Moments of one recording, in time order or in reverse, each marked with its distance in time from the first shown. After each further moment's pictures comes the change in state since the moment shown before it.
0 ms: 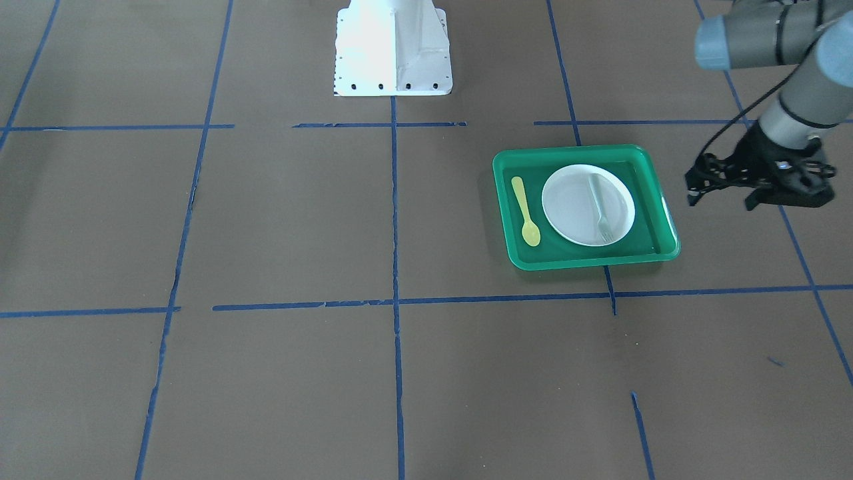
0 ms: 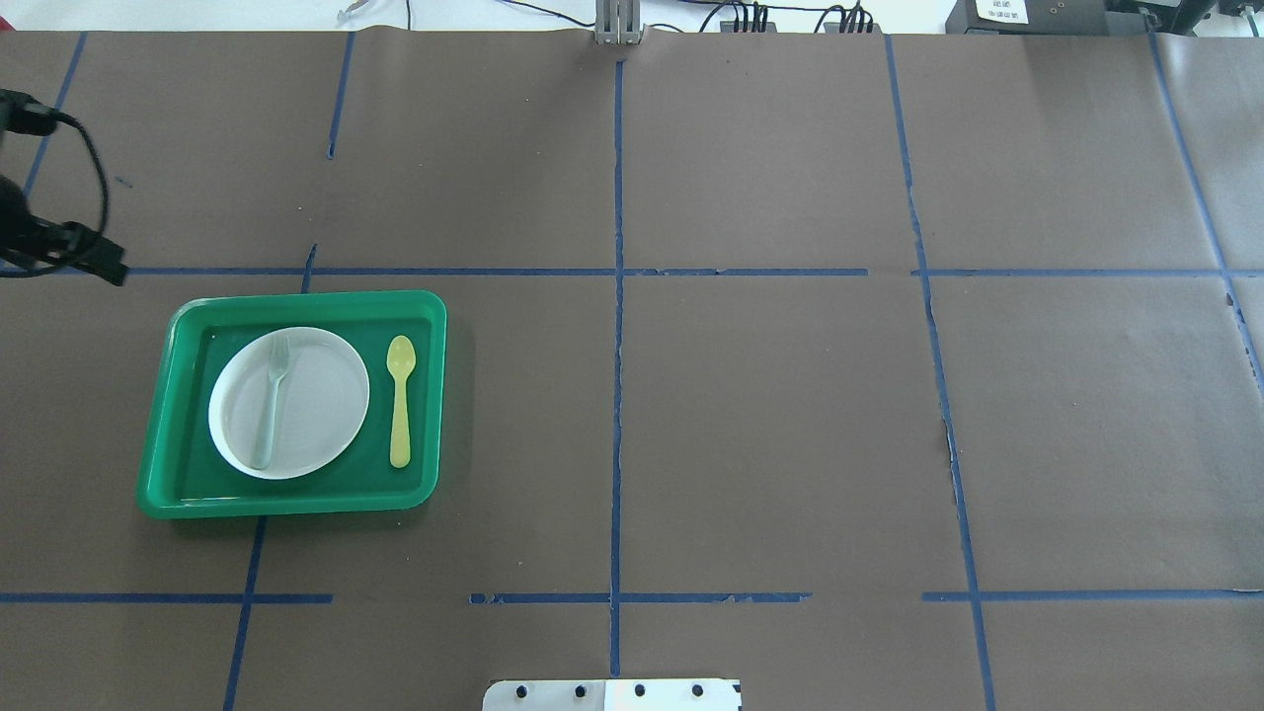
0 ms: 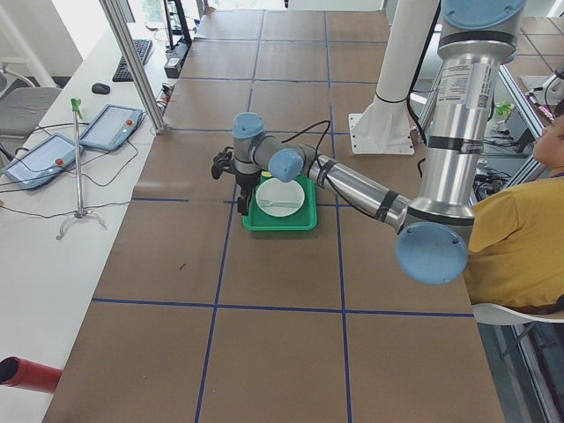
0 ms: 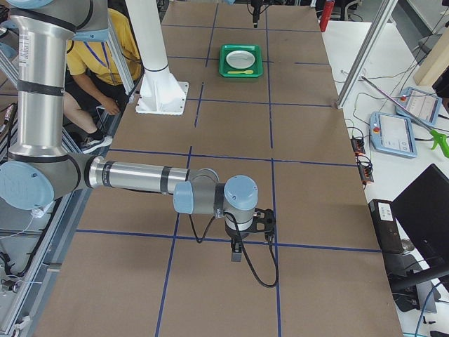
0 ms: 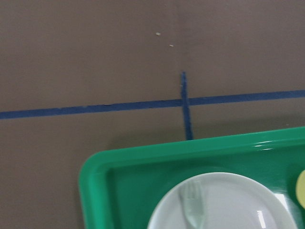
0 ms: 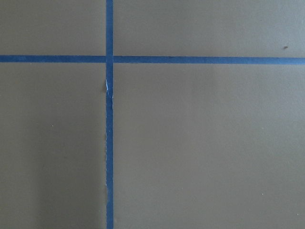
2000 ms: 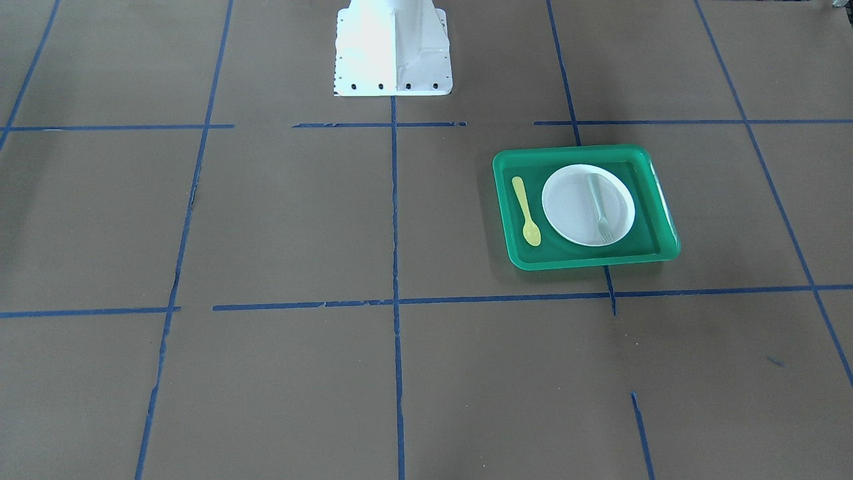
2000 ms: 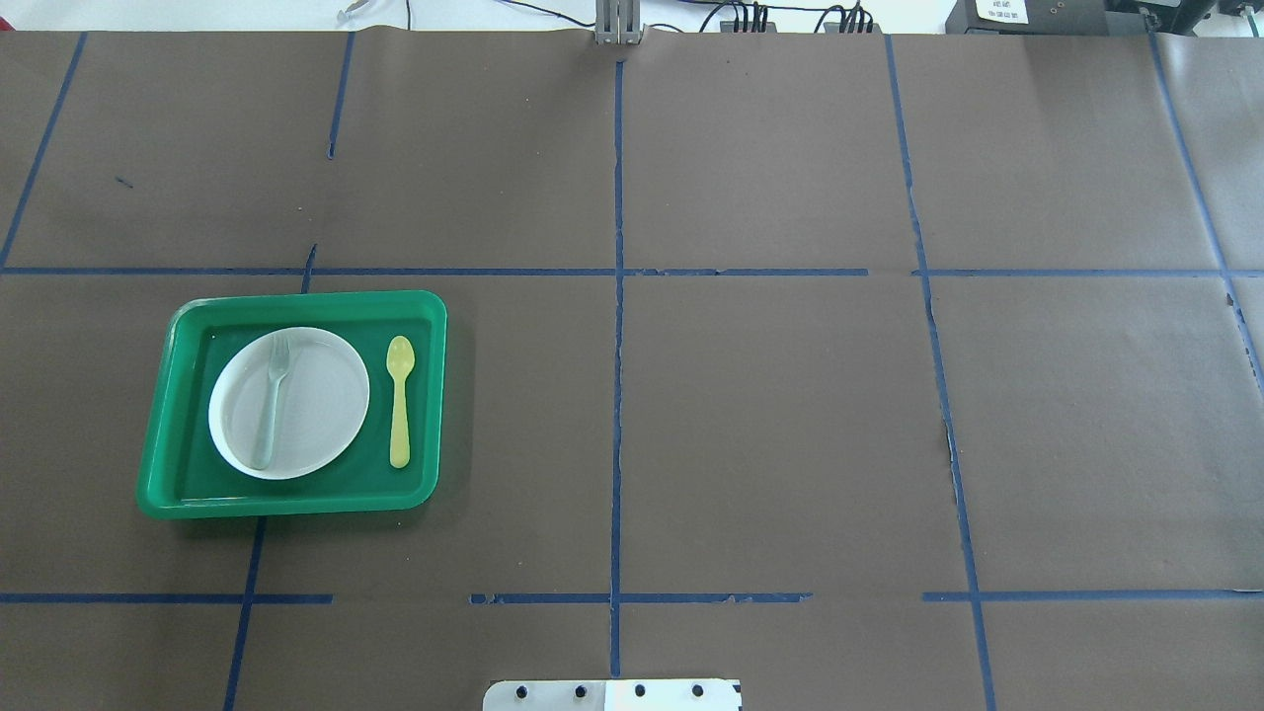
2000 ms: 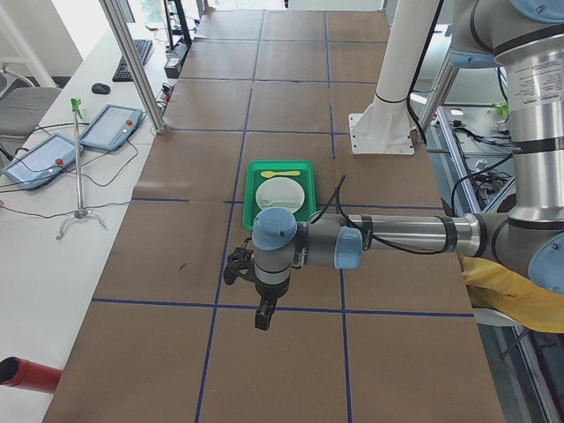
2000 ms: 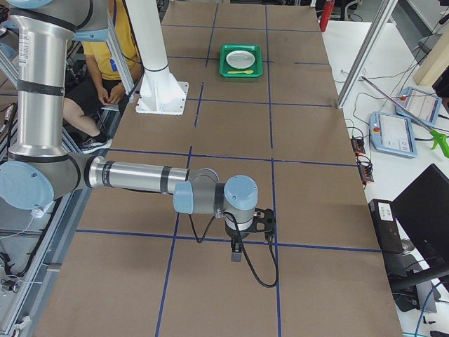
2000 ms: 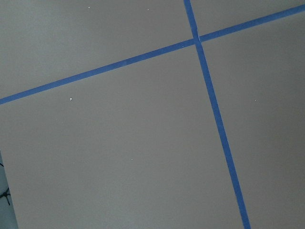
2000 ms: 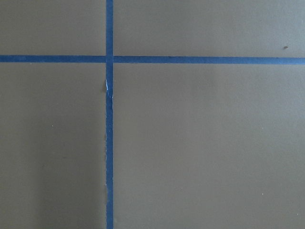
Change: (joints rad) left arm -0.419 0.263 0.109 0.013 -0.033 0.627; right arm 0.000 0.000 0.000 0.000 0.000 0.000
